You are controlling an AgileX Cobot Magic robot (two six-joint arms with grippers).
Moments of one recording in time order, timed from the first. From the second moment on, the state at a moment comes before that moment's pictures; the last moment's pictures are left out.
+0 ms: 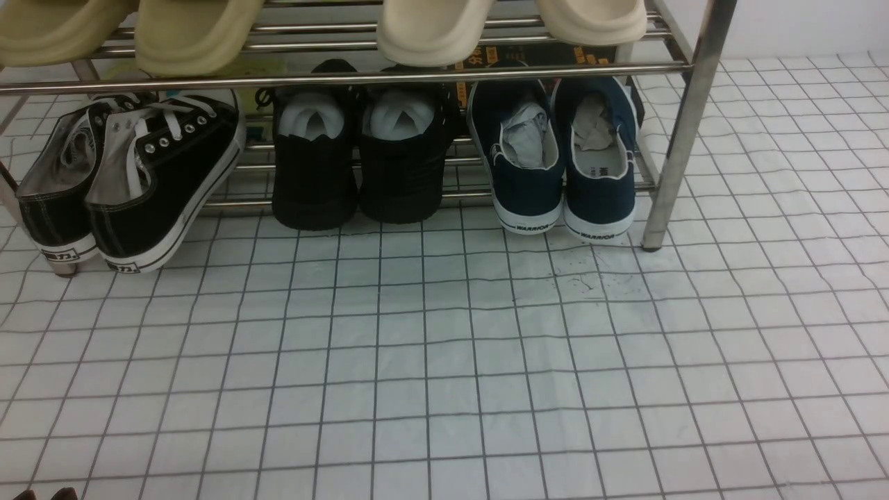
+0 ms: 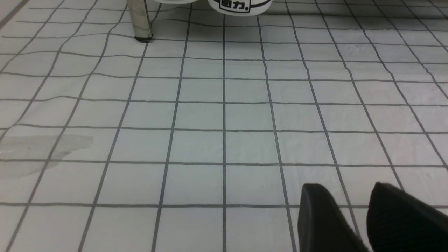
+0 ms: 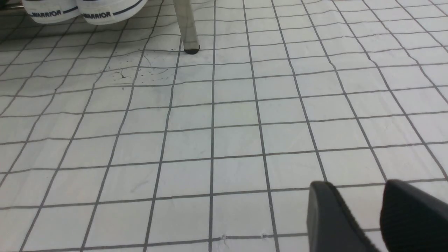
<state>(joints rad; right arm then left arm) 0.07 -0.01 0.01 -0.04 0.39 0.17 -0.02 -0.01 0.02 0.03 0.40 -0.04</state>
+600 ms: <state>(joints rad) 0.07 -0.01 0.02 0.13 0.37 0.29 -0.02 -0.01 0.02 0.03 0.40 -0.04</state>
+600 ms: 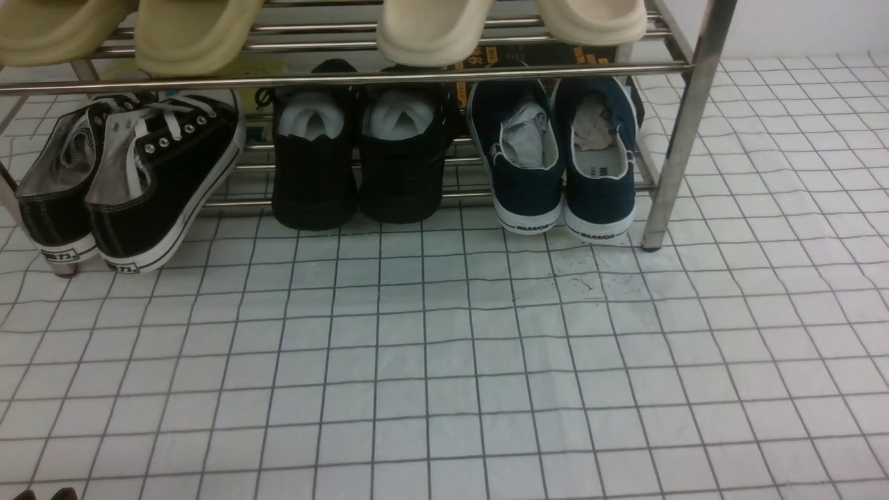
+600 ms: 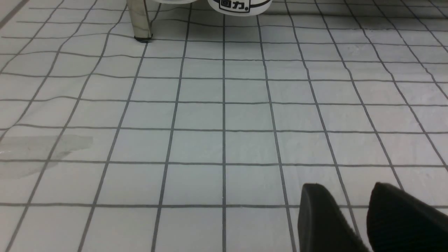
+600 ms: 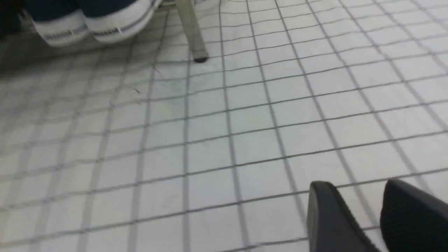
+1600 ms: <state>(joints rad) 0.07 0.74 -0.60 0.21 1.03 0.09 -0.02 -0.01 0.02 0.03 0.40 -0.04</state>
